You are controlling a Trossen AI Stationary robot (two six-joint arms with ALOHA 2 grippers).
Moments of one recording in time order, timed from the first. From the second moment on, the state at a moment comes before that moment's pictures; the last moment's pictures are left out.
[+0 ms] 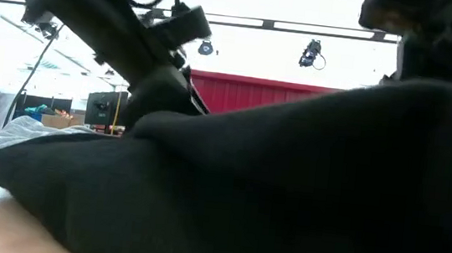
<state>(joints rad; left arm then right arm) -0.36 1.76 0.83 0.21 -0.74 0.02 0.64 1.78 1.01 -0.34 0.59 0.87</state>
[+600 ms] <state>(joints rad) -0.66 1.63 0.83 0.14 -0.92 0.02 0.73 1.78 1.04 -0.31 0.73 1.03</state>
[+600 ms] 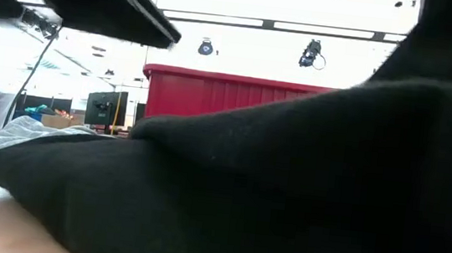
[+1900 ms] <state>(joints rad) -0.63 1.76 0.83 0.10 -0.29 -0.30 0.72 1.79 0.99 -0.18 0.65 0.85</state>
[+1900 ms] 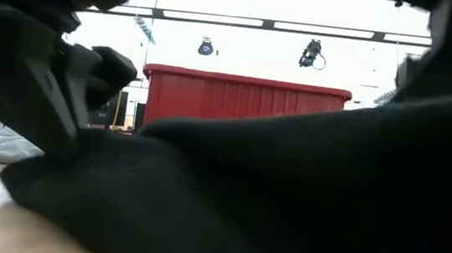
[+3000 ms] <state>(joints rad) -0.82 1.56 0.81 -0.19 -0.10 -0.50 0.69 1.86 0.99 -0.38 0.56 0.89</state>
